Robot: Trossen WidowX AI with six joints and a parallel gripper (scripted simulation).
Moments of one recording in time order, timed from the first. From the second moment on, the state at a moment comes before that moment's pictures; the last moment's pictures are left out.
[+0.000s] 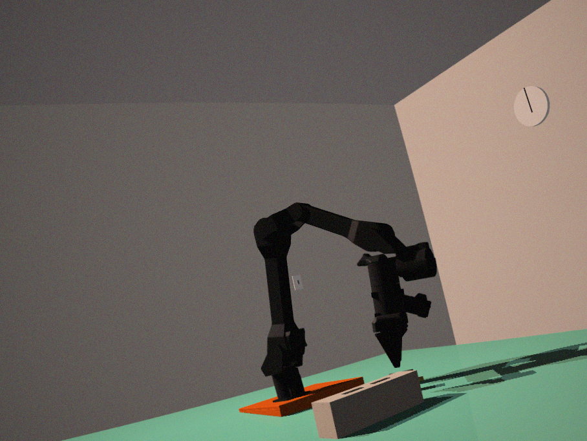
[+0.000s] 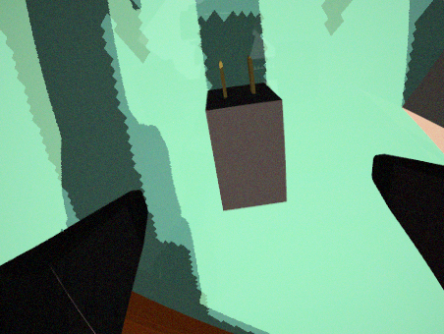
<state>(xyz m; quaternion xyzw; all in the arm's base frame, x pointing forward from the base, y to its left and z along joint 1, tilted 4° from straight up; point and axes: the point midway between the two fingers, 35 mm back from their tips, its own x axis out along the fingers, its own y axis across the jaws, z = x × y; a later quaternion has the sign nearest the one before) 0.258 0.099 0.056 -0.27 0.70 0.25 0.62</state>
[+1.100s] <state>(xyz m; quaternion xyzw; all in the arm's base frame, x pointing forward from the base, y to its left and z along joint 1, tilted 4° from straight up) 0.256 0.098 0.009 -0.27 0.70 0.25 0.62</state>
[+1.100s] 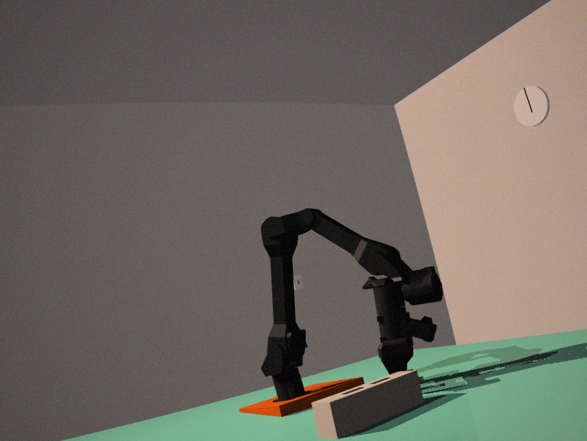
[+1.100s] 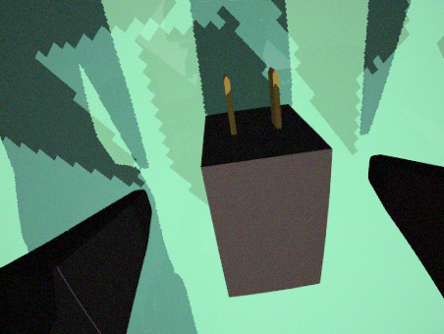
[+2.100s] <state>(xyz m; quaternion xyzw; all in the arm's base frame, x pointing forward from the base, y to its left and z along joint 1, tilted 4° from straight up) 0.257 0.097 0.050 -0.26 0.70 0.25 0.61</state>
